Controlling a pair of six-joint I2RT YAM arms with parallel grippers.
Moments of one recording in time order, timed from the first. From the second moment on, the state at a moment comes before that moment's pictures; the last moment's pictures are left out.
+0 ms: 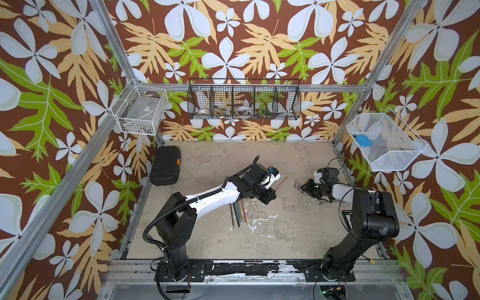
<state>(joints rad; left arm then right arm) -0.84 1.78 1.33 -0.37 0.37 -0.22 -0.14 1.73 0.84 -0.12 -0.42 0.44</state>
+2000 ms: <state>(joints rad) -0.63 2.48 2.15 -0.79 -0.02 -0.09 -0.14 0.94 0.47 -0.23 -0.48 0.34</state>
